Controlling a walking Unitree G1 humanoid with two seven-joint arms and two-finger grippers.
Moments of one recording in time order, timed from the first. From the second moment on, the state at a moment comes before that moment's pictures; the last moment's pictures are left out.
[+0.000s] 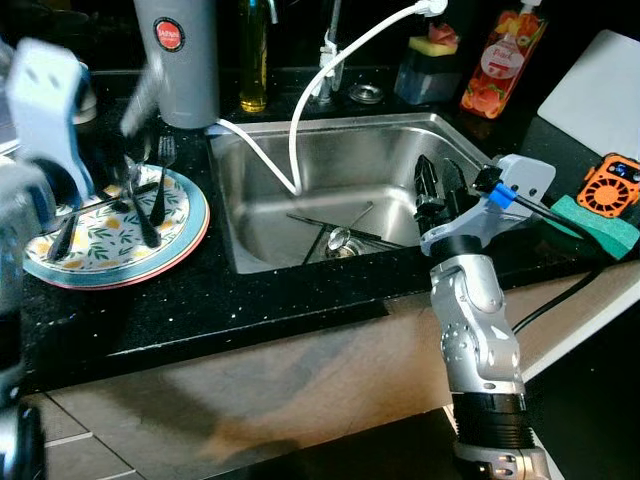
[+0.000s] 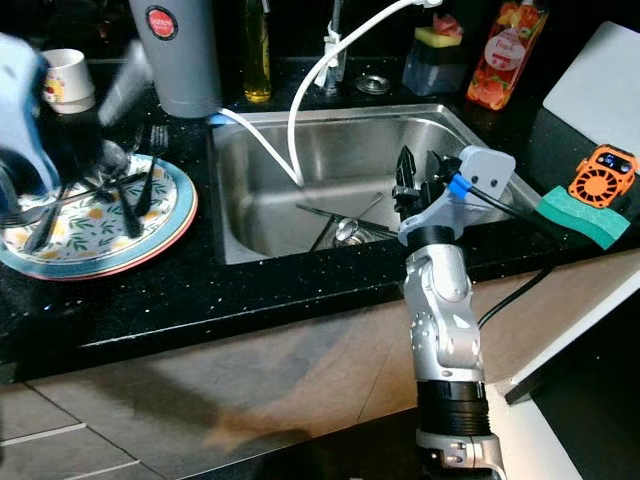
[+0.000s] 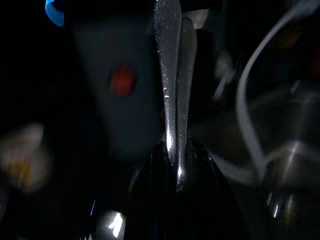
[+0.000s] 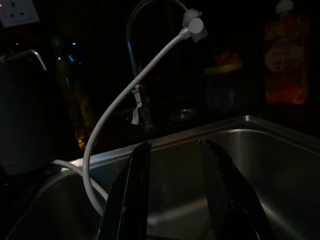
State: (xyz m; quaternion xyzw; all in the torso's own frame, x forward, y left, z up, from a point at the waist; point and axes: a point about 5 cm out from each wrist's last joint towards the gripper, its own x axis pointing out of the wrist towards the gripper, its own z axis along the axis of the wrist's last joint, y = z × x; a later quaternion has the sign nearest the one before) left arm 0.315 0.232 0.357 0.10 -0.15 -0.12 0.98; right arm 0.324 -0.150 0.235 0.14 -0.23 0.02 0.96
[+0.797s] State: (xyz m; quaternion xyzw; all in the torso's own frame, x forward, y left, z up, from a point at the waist) left arm 0.384 0.052 0.210 0.06 0.09 -0.24 0.96; right arm 0.323 -0.158 0.238 0.14 -0.24 0.00 0.96
